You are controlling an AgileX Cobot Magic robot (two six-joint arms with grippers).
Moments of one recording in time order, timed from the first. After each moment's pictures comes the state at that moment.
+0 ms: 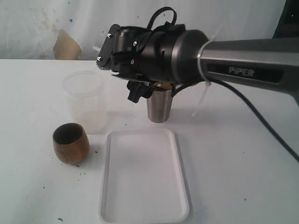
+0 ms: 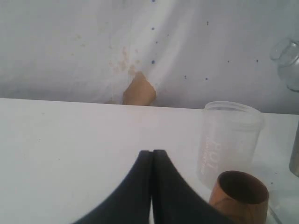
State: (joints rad) left arm -0.06 0.00 0.00 -0.09 0.14 0.00; right arm 0.73 2.01 -1.63 -1.07 0.95 0.34
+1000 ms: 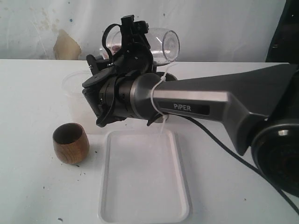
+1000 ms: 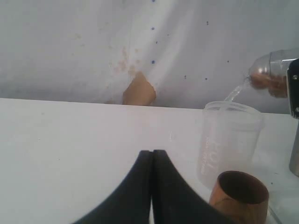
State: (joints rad) left arm -0.06 0.00 0.00 -0.09 0.14 0.00; right arm 0.80 2.19 -1.67 -1.64 1.17 0.18
